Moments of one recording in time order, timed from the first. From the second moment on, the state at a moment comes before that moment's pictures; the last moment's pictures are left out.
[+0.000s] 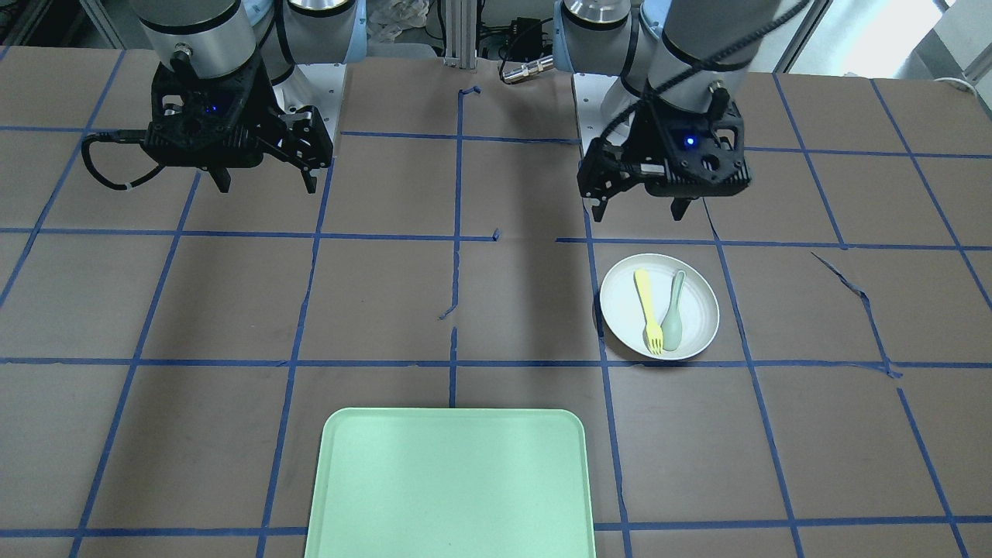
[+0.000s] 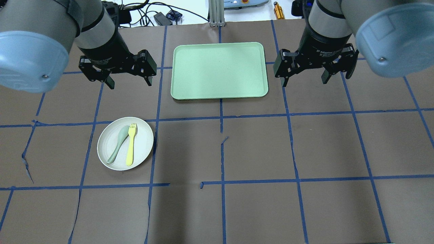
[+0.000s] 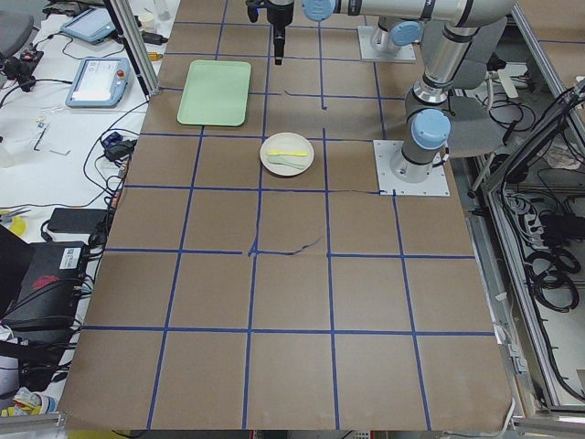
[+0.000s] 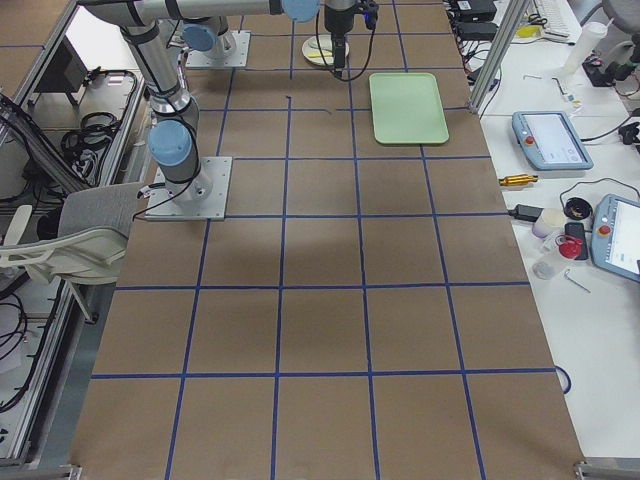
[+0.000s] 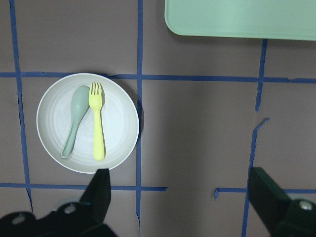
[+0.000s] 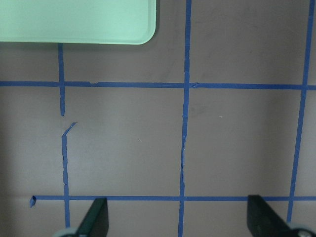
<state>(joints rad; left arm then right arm) -1.59 -1.59 -1.62 -1.47 1.57 -0.09 1.66 -1.58 1.58 -1.58 -1.59 0.07</state>
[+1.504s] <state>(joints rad) -1.13 -1.82 -2.16 -0.74 1.47 0.37 1.66 -1.58 1.59 -1.58 -1.59 0.07</state>
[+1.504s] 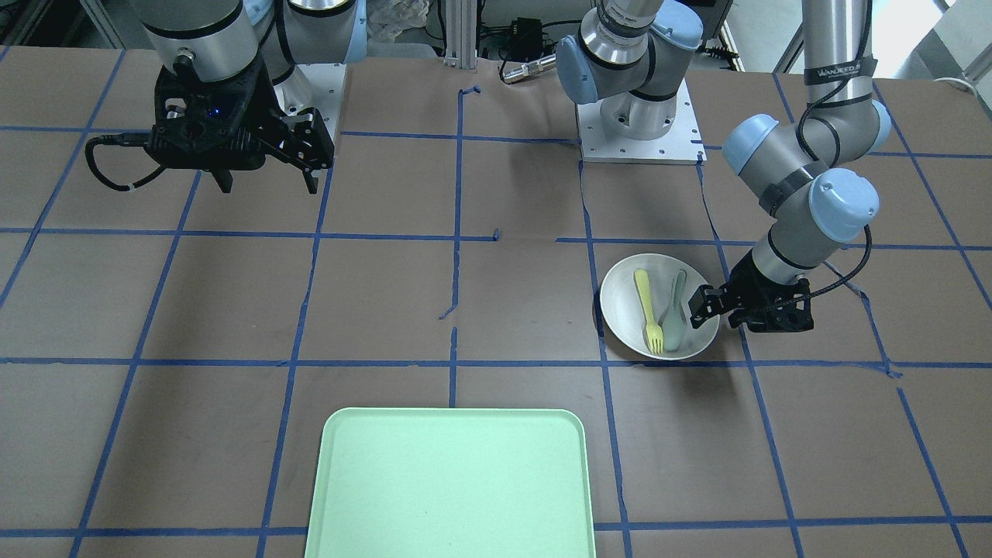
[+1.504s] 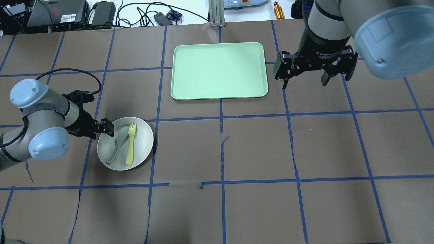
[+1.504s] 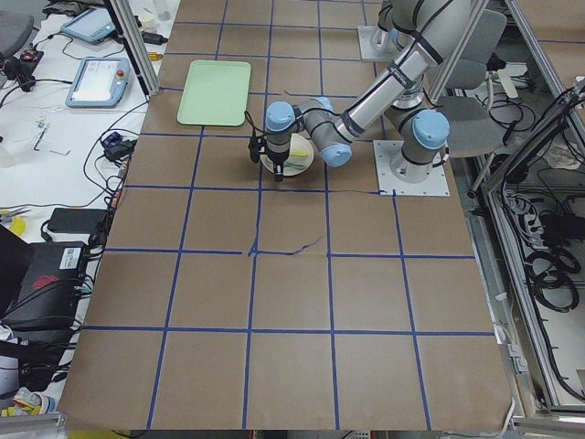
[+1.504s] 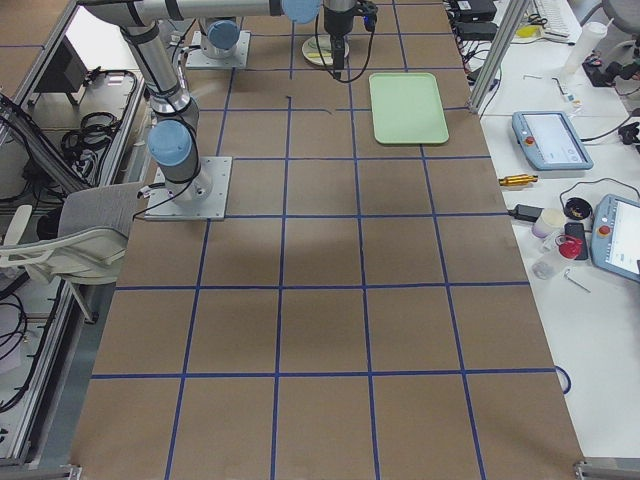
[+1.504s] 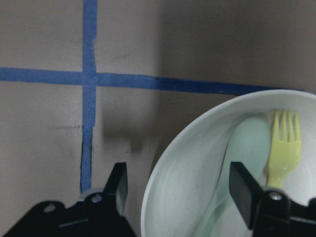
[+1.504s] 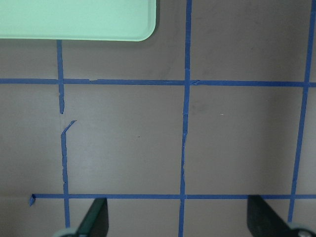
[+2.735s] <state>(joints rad) -1.12 -1.80 -2.17 -0.83 1.49 0.41 1.68 -1.58 1.59 -1.57 -1.59 0.07</state>
